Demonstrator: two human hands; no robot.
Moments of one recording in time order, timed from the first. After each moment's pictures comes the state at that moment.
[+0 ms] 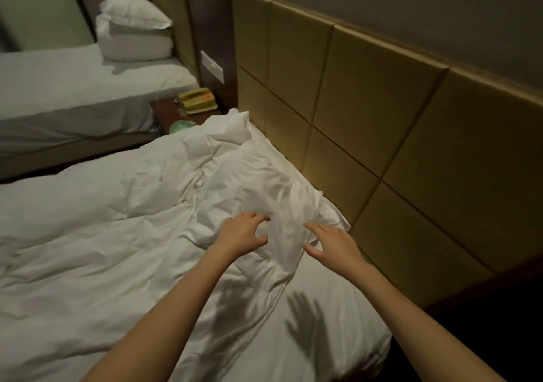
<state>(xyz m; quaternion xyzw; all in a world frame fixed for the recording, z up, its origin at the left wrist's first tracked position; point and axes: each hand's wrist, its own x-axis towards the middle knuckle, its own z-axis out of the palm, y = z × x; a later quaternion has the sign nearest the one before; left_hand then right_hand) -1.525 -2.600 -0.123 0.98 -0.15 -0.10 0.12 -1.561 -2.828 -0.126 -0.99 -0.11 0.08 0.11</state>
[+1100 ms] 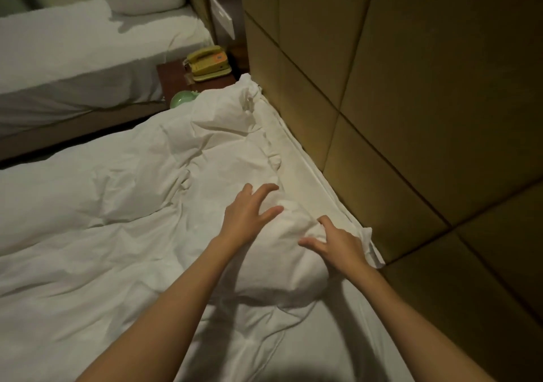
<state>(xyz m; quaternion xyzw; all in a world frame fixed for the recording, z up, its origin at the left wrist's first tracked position) -1.337 -2.650 -0.204 0.96 -0.03 -0.02 0.27 -1.355 -2.862 -0.235 -0.95 -0.03 0.21 0.23</state>
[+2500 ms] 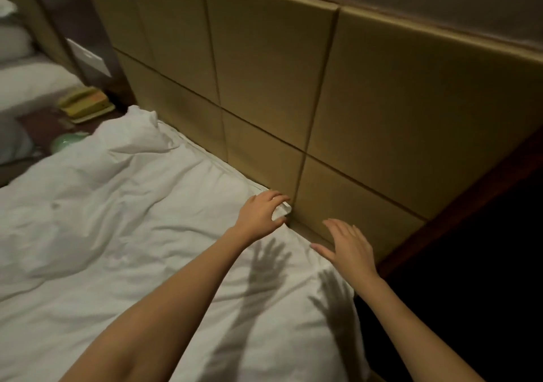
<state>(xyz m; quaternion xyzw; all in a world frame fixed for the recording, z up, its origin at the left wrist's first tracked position) -1.444 -2.787 -0.183 0.90 -0.39 -0.06 0.19 -1.600 -2.952 -0.173 -0.98 0.14 0.00 0.11</state>
